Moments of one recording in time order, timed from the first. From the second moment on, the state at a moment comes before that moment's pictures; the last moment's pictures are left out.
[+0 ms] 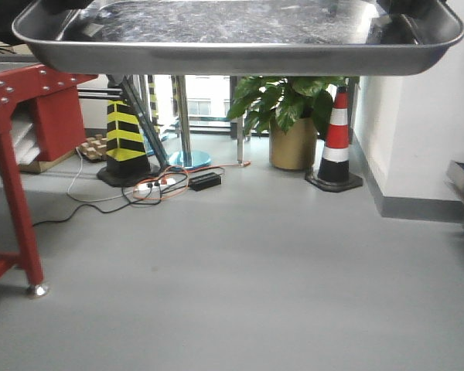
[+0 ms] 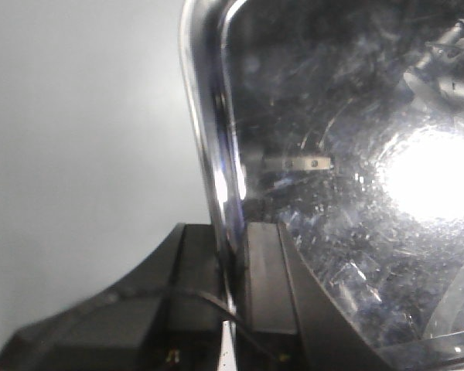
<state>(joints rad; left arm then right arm) -0.78 1.47 -1.52 0.22 1.24 -0.52 0.65 1.42 -1.46 -0.20 1.26 0.61</state>
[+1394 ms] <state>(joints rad) -0.78 1.47 -1.52 0.22 1.24 -0.52 0.65 1.42 -1.46 -0.20 1.26 0.61</state>
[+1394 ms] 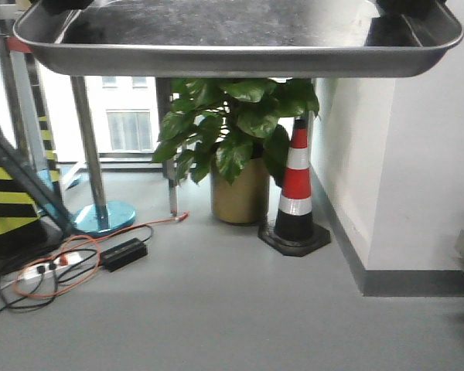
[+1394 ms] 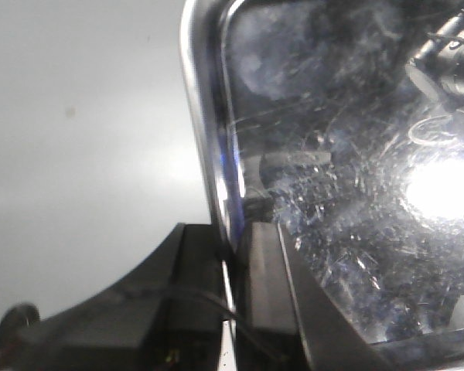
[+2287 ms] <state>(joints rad) -0.78 1.47 -1.52 0.22 1.24 -0.52 0.65 1.42 -1.46 -0.20 1.26 0.61</state>
